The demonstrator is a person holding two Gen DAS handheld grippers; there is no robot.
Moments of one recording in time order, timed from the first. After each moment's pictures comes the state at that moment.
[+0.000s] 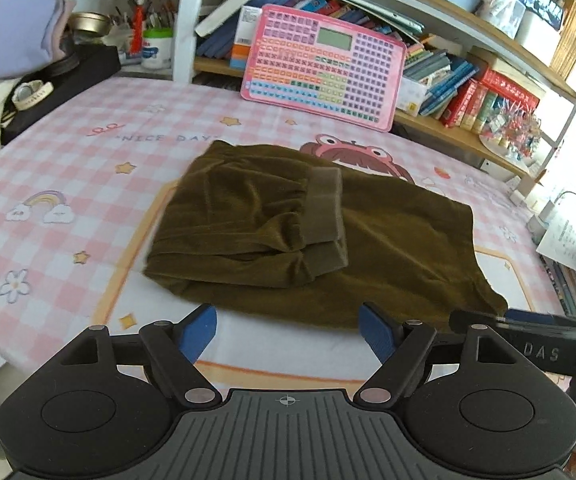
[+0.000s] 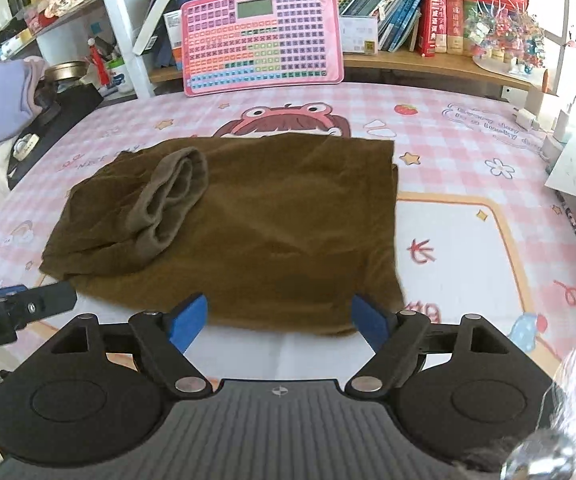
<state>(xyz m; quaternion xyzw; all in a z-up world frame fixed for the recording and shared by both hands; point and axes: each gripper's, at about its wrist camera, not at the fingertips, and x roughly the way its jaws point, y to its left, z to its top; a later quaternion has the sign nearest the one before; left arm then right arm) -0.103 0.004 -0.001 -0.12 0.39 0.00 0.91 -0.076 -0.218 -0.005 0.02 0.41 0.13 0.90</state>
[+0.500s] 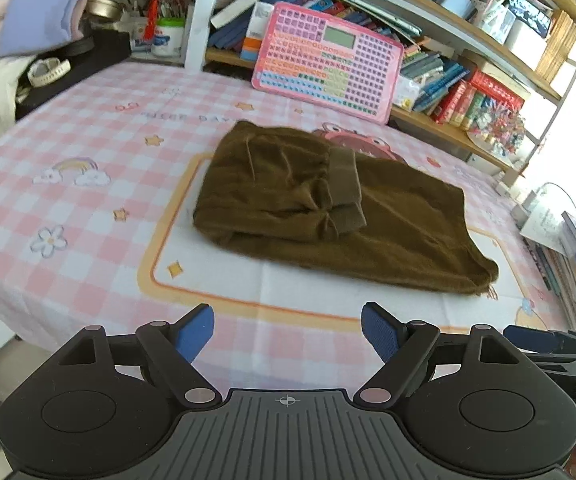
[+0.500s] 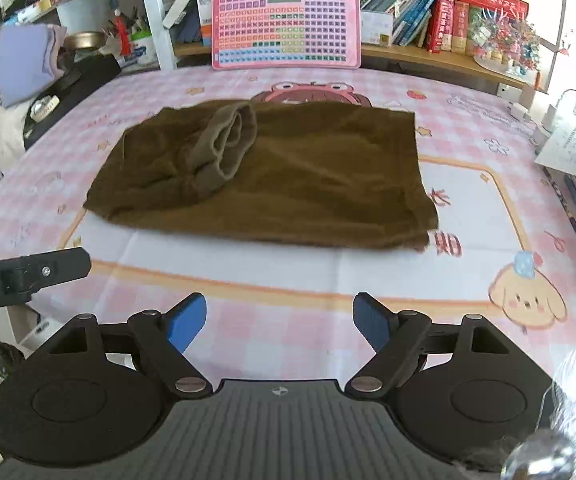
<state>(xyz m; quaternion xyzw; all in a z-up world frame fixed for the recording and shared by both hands) -0.151 0.038 -0.012 -0.13 0.39 -0.03 0.91 -0.151 -0.179 -0.005 -0.01 0.42 0.11 0.90</state>
